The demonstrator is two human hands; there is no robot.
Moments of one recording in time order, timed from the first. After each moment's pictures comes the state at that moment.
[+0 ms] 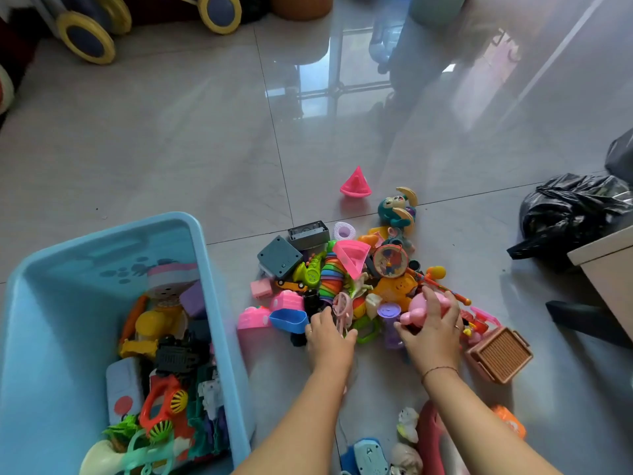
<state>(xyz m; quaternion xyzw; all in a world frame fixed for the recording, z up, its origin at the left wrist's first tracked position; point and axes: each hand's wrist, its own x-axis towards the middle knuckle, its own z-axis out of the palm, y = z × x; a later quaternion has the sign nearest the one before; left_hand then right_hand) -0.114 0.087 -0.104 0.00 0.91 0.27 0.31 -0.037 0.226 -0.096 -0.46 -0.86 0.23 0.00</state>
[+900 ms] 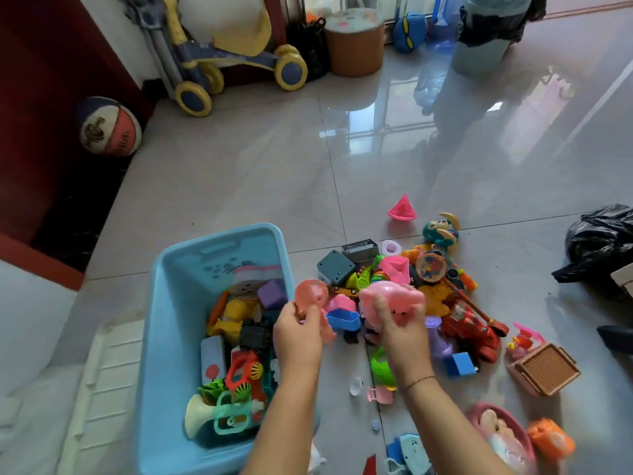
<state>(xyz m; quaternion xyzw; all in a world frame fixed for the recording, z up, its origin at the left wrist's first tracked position) -0.125 -0.029 0.029 -0.18 0.79 0.57 0.10 -0.071 0.090 0.031 -0.37 -0.60 0.70 0.14</state>
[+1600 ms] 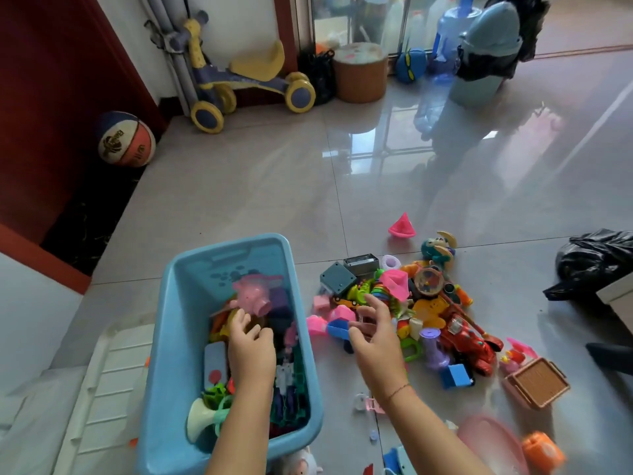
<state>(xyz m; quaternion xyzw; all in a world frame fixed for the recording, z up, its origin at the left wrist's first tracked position) -0.127 -0.108 0.051 -0.23 0.79 0.57 0.04 -0.068 0.050 0.041 -0.25 -0.73 0.63 0.07</state>
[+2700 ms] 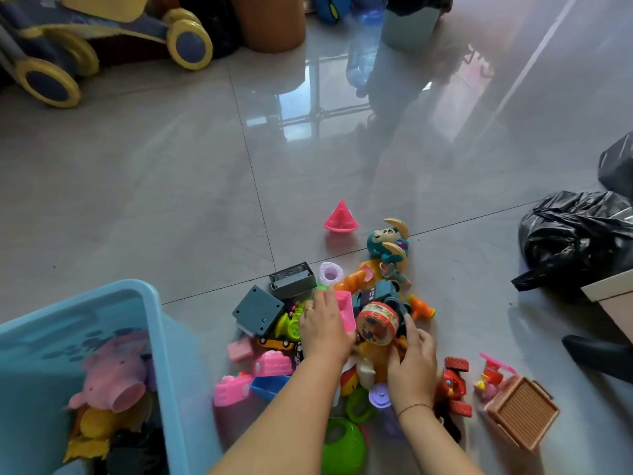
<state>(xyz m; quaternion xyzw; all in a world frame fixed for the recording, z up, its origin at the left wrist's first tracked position) -0.212 0.154 -0.110 0.21 0.95 0.14 0.20 -0.095 0.229 -0.138 -0.52 -0.81 0.27 0.05</state>
